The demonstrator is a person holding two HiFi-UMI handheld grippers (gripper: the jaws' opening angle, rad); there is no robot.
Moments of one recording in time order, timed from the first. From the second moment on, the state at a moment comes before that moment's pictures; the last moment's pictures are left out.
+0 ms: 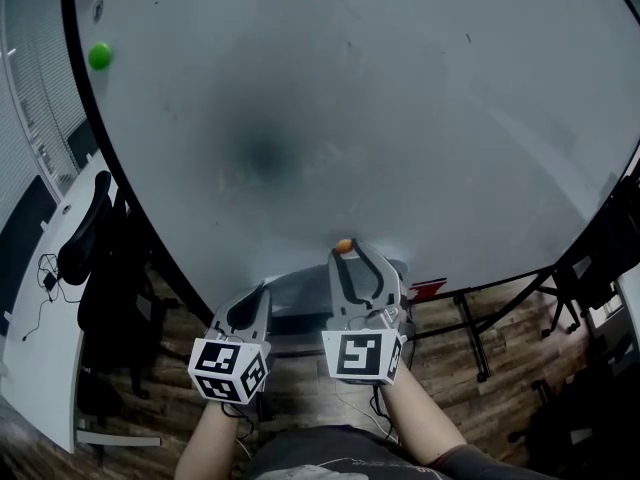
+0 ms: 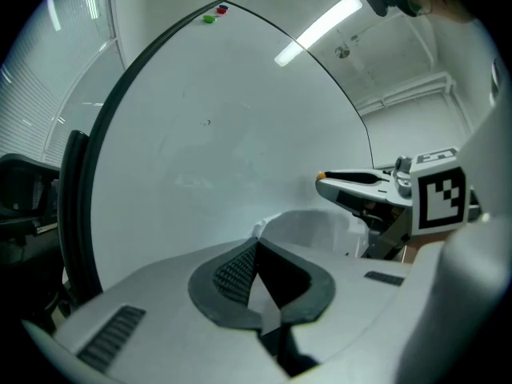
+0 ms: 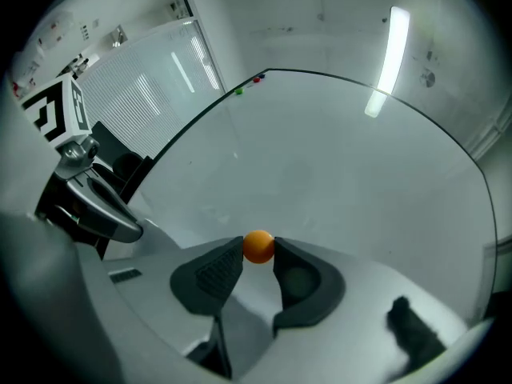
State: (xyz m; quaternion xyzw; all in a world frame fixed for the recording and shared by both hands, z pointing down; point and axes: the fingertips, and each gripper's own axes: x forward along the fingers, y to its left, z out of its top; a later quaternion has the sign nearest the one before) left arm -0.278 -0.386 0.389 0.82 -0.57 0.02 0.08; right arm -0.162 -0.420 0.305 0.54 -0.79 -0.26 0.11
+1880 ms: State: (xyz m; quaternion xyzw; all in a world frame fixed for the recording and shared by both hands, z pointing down) left arm -0.173 -0.208 0.418 0.79 -0.60 0.07 0.08; right arm -0.025 -0.246 0.382 0.49 -0.85 -0.17 0.13
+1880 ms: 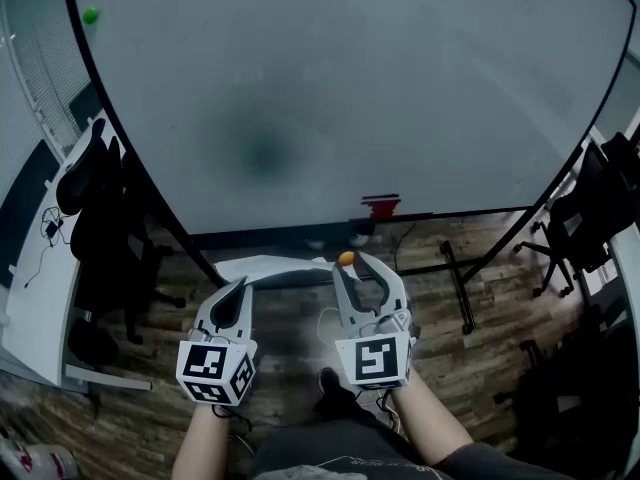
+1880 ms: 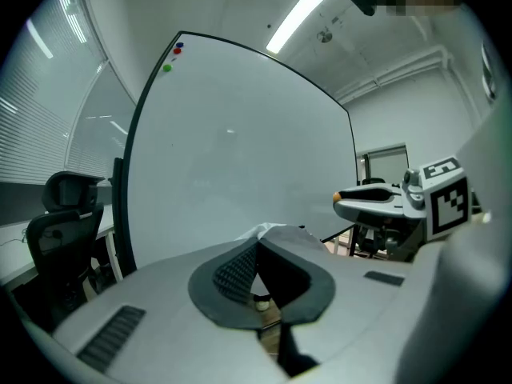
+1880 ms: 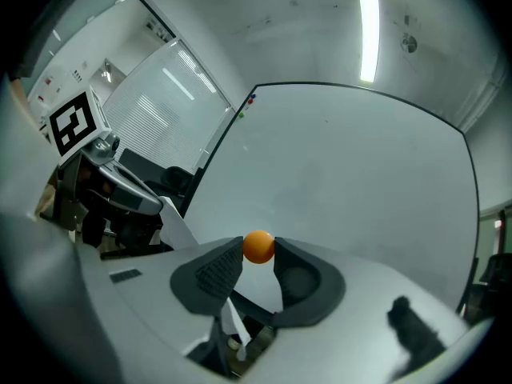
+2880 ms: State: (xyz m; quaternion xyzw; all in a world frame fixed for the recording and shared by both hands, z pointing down) left arm -0.123 -0.051 0.435 0.84 -0.53 0.06 0.09; right arm 0.043 -0.055 0.399 0.56 -0.80 -0.14 0.16
